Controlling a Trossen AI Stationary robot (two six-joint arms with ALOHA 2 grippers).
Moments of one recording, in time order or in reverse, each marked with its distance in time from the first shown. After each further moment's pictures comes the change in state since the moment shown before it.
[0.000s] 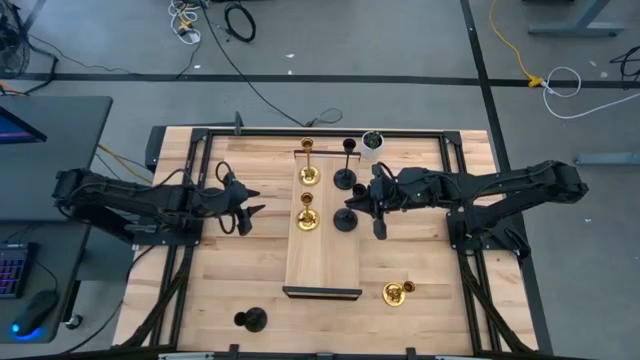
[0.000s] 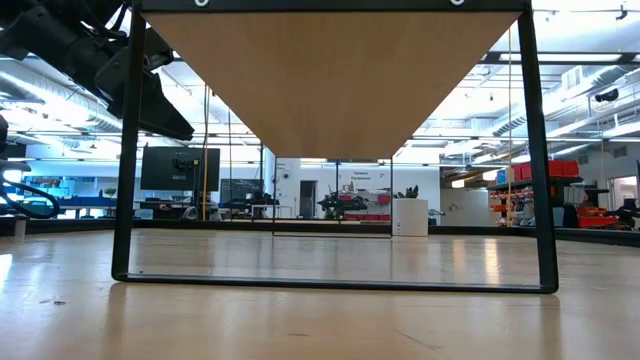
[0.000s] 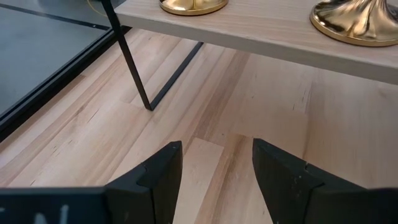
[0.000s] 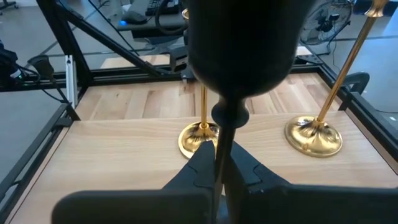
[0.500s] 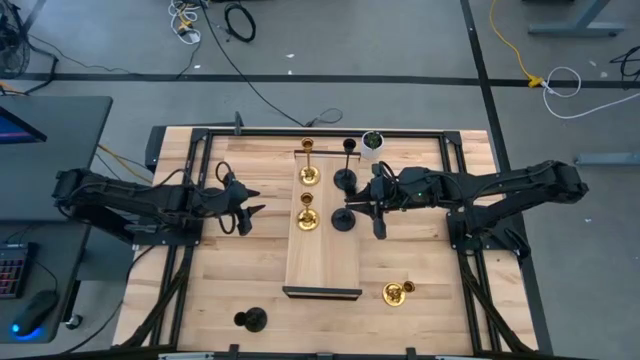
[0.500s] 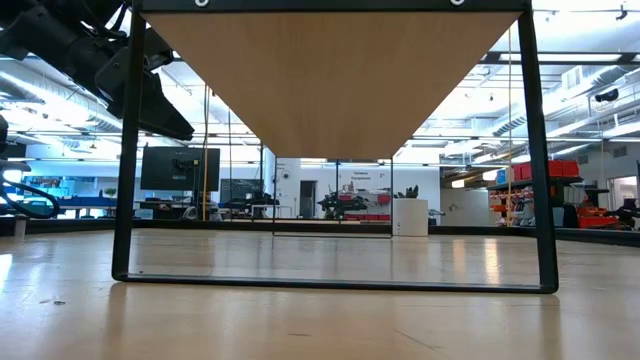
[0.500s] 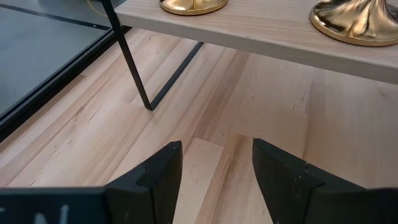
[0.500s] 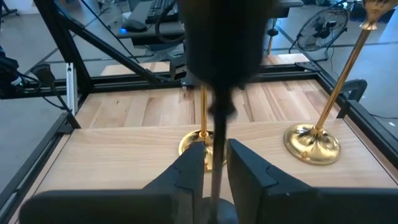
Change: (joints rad) left arm 0.000 0.000 0.000 0.000 0.000 0.000; right arm 0.000 0.000 0.000 0.026 0.009 0.001
